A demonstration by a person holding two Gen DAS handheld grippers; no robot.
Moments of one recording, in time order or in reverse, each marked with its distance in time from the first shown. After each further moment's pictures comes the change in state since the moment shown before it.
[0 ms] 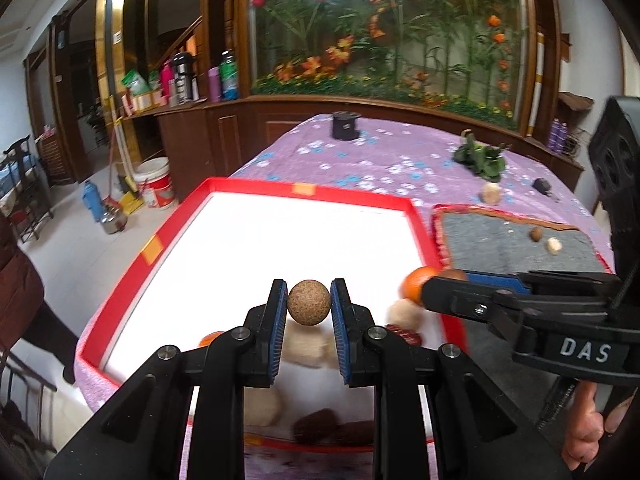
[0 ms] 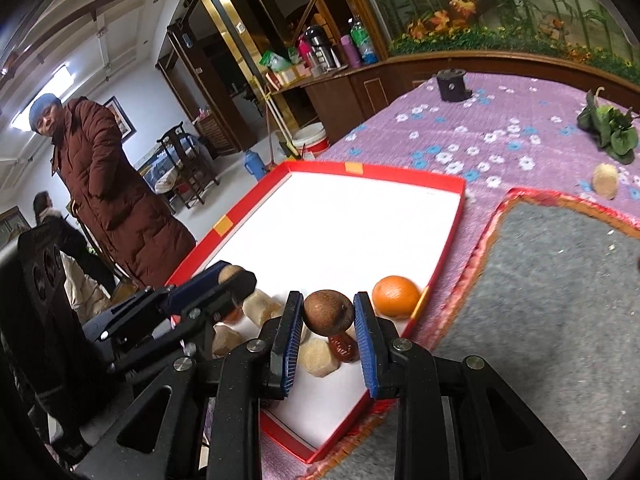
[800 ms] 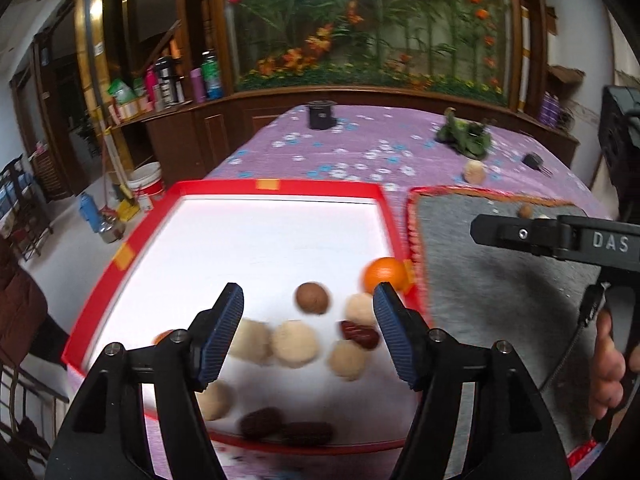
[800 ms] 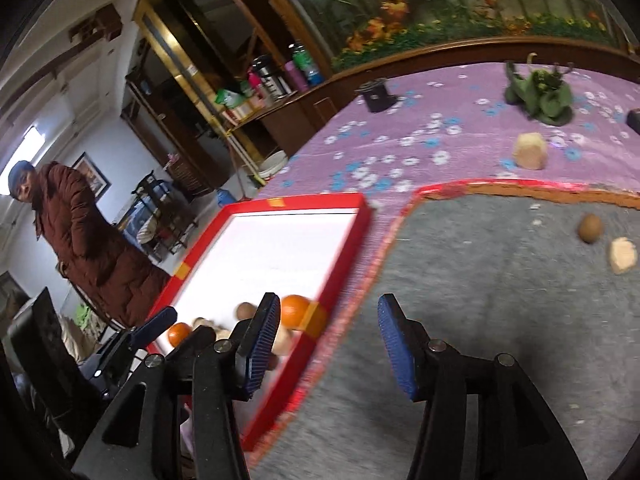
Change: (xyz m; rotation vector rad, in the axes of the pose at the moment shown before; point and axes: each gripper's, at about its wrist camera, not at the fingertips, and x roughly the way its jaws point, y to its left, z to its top) left arm -0.001 -0.048 0.002 0.098 0.033 -0.015; right arm -0.055 -0.089 -0.003 0.189 -0.096 -0.080
